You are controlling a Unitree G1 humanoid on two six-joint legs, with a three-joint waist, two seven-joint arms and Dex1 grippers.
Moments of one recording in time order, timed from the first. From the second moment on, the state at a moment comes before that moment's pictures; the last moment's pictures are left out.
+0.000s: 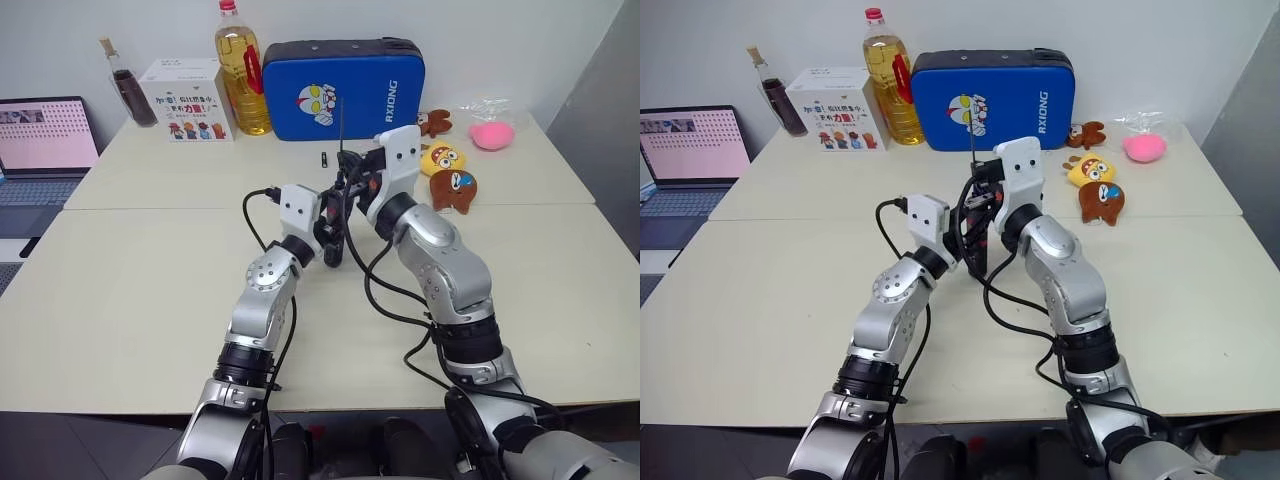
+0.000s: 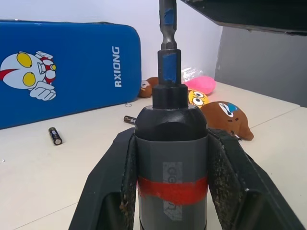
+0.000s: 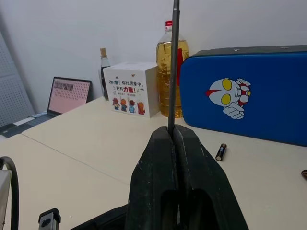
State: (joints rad) left arm -0.53 0.08 -0.06 0.16 -0.17 0.10 -0.36; right arm -0.72 0.00 0.11 -0.09 0.19 0.55 0.20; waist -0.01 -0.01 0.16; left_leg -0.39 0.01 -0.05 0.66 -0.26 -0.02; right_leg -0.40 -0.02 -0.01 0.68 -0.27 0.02
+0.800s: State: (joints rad) left arm -0.50 0.08 -0.07 0.15 -0.15 0.10 -0.36; right arm -0.73 -0.04 0.10 -0.15 0.22 0.73 0.24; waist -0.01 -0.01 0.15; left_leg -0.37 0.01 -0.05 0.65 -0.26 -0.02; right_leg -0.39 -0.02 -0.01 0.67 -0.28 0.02
